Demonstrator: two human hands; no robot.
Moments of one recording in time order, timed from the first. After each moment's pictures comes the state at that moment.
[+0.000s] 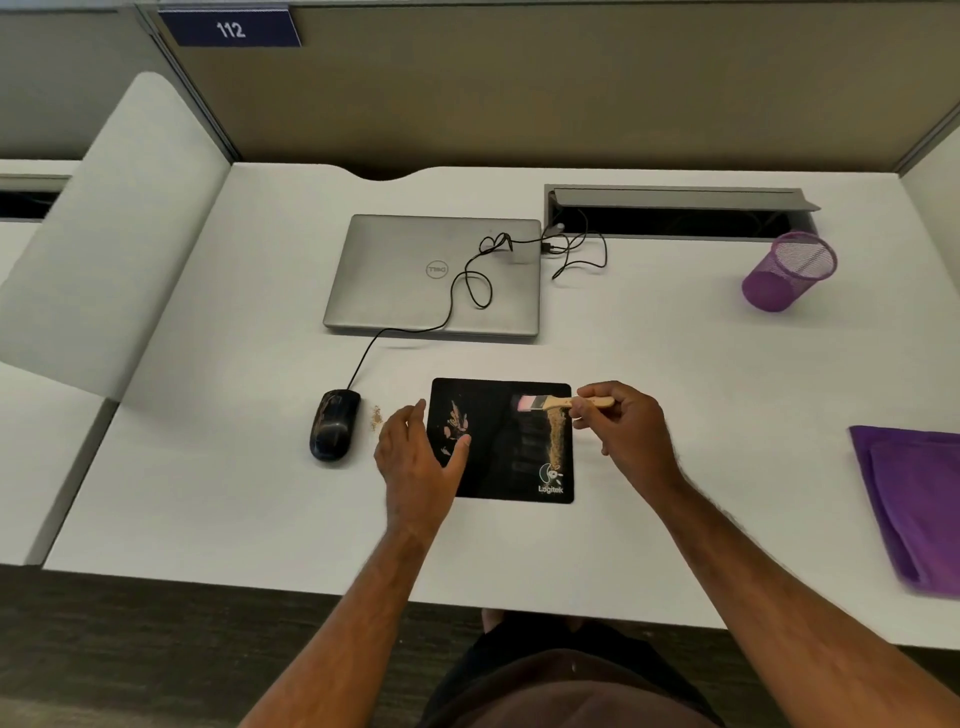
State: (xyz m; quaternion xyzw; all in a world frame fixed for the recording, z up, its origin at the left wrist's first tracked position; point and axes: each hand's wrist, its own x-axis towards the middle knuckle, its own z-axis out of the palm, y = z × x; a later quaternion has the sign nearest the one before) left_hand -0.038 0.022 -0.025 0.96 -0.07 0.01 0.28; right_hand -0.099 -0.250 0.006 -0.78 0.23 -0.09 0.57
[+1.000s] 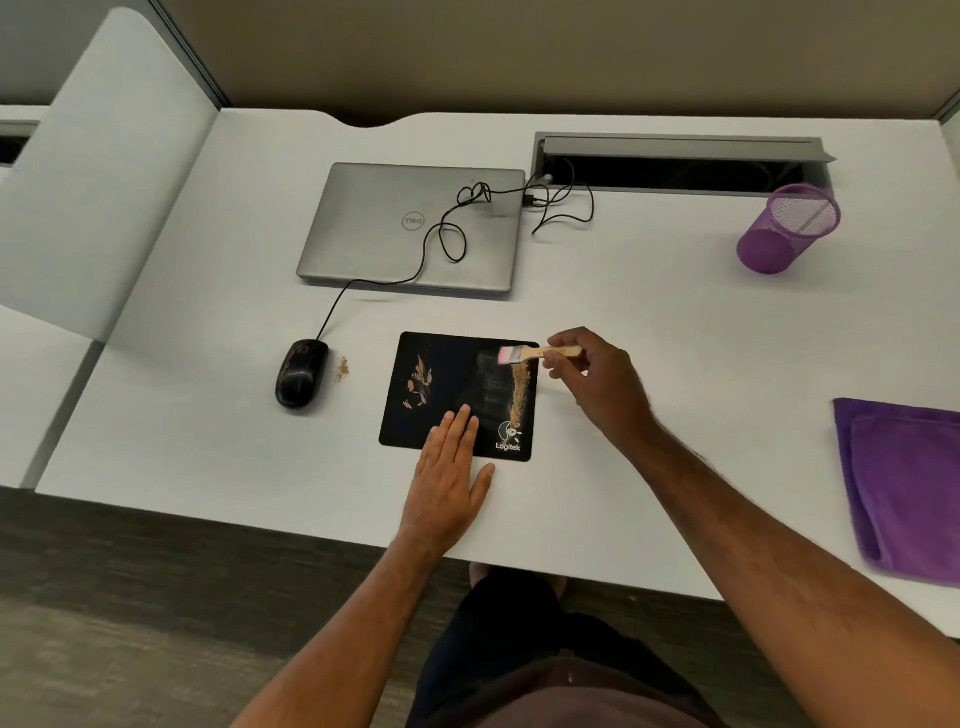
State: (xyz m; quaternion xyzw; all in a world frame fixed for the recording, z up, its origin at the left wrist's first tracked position) left_hand -0.130 -0.027 -0.062 0.95 -0.25 -0.11 0.17; right_hand -0.098 -0.290 0.007 -0.86 0.15 -0.03 0.49
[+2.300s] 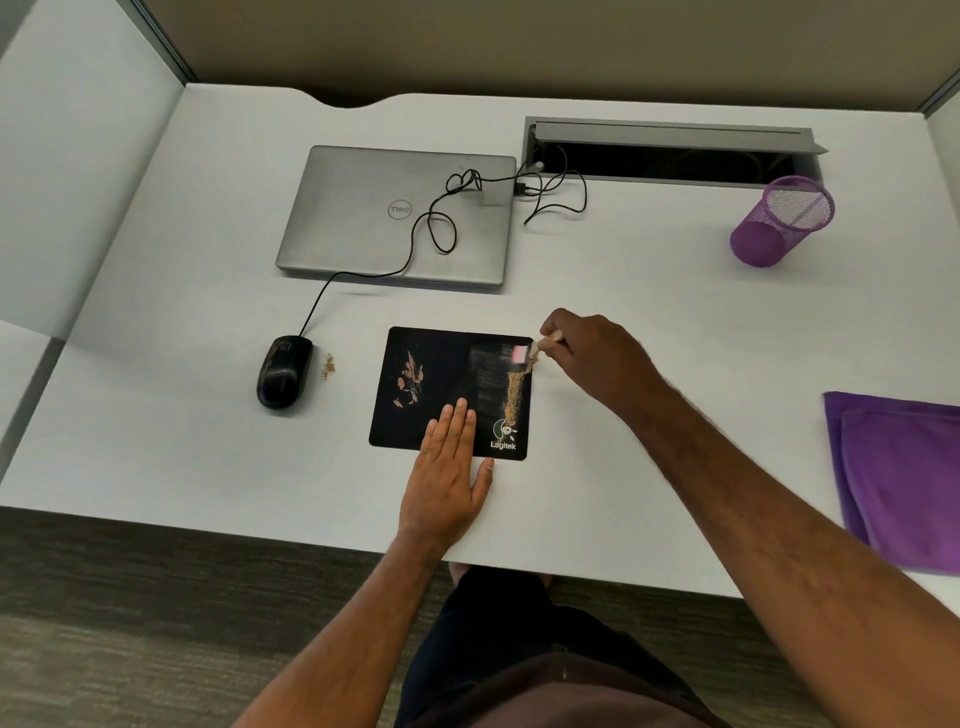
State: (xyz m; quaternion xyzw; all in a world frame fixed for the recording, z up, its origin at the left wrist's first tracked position) left_hand -0.124 -0.030 -0.080 0.95 -0.26 -0.11 0.15; right_hand -0.067 -0.296 0.037 -0.96 0.07 0.06 0.26
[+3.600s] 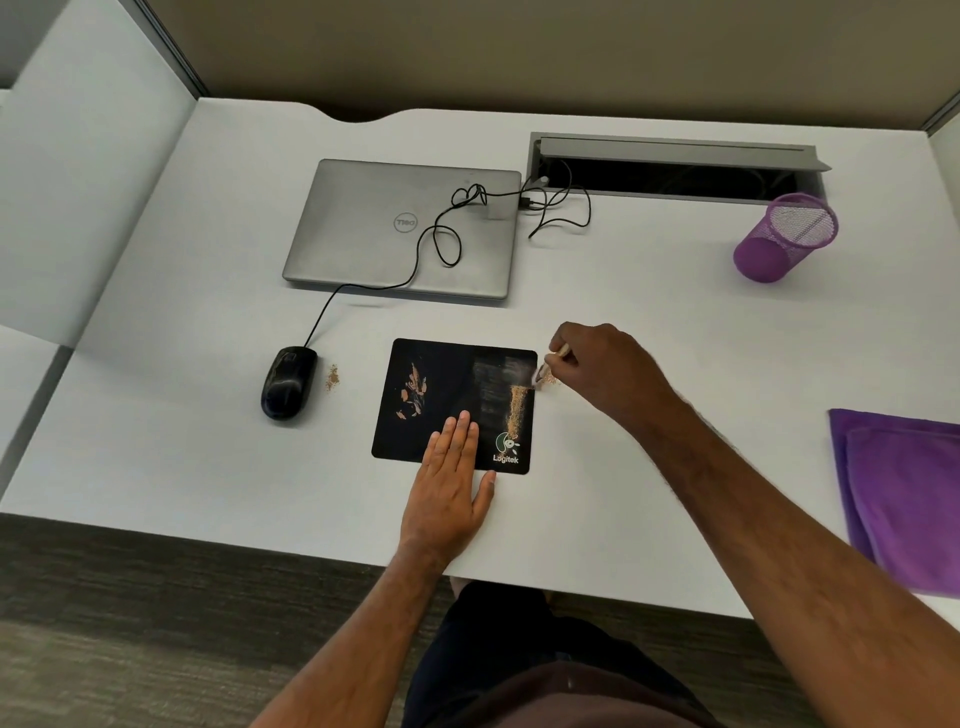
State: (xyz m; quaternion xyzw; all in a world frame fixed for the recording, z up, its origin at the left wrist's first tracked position) left_hand -0.123 -0.031 -0.080 0.95 -0.26 -0.11 0.15; right_hand -0.066 -0.297 0.044 -0.97 0.10 0.03 0.24
